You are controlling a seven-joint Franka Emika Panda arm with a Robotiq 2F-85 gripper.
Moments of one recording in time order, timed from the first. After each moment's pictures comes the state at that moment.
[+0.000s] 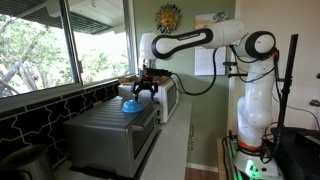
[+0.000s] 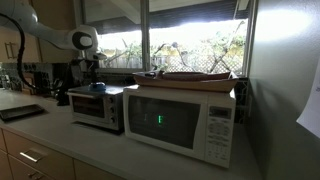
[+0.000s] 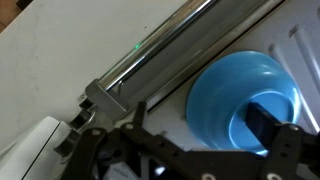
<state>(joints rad) 0.05 -0.15 0.21 -1.90 0.10 1.92 0.81</state>
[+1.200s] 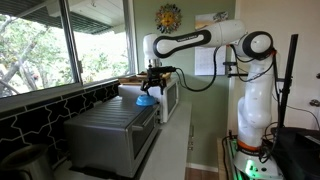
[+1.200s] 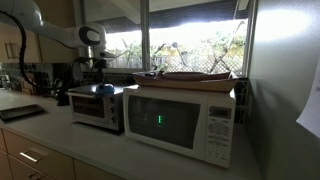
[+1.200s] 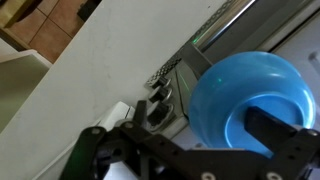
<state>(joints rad) 0.02 -0.15 0.12 -1.88 -0.02 1.73 0.84</state>
